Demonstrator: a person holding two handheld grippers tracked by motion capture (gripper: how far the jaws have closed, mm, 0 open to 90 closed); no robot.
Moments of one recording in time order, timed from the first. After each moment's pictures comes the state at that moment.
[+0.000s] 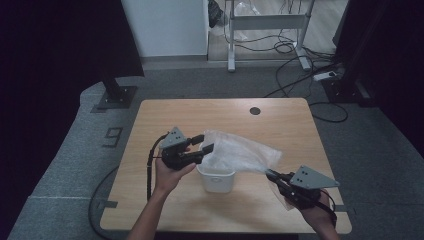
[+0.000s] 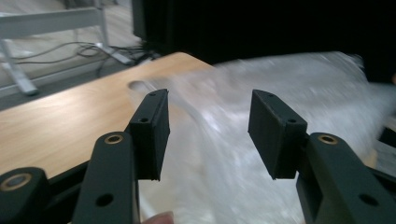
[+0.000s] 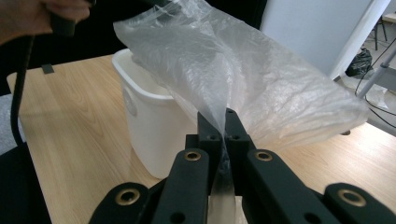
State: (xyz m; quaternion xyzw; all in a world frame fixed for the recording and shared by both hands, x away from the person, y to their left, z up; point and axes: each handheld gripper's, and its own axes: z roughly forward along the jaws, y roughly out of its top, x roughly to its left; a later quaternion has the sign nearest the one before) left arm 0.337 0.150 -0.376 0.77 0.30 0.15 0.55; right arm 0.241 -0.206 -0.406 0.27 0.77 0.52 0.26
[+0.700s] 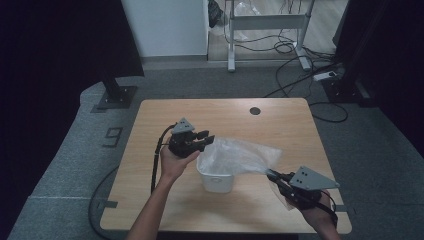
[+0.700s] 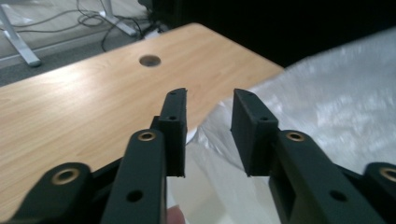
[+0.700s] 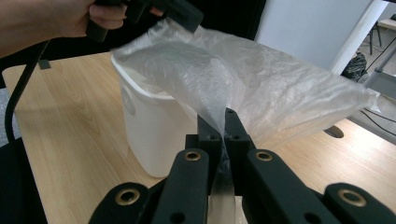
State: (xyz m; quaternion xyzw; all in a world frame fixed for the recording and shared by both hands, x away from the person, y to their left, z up) left arm 0.380 0.135 -0.395 0.80 0.32 0.13 0.49; right arm 0.239 -0.205 -0.403 0.26 0.77 0.51 0.27
